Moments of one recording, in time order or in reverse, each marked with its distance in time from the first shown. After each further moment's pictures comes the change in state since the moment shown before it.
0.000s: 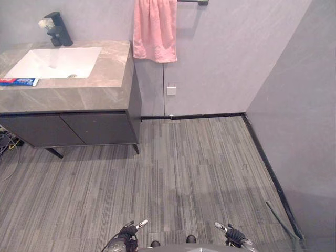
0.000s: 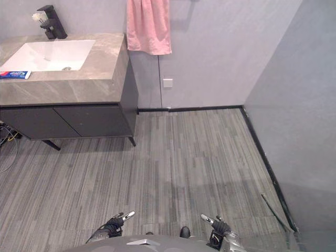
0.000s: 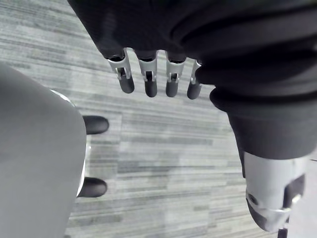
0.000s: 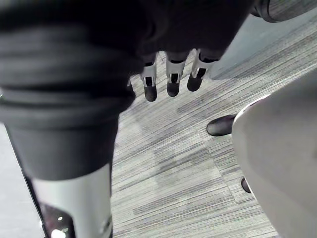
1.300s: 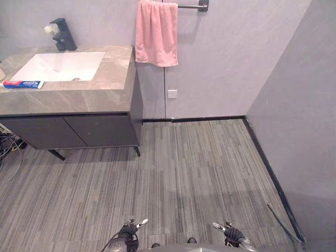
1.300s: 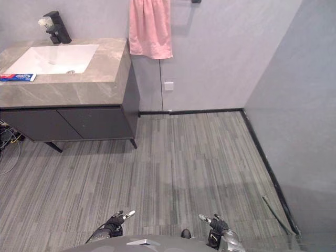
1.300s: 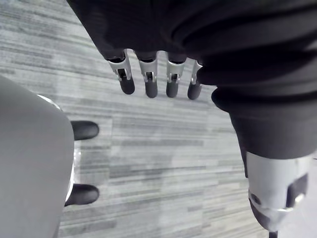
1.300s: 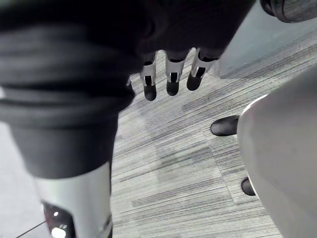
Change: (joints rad) left arm 0.029 0.002 -0.035 -0.052 -0.007 -0.003 0.030; right arm 0.001 -0.003 0.051 -0.002 -0.007 -0.019 -0.033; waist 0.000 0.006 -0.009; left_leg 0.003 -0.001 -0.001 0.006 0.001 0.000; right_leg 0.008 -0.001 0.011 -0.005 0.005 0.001
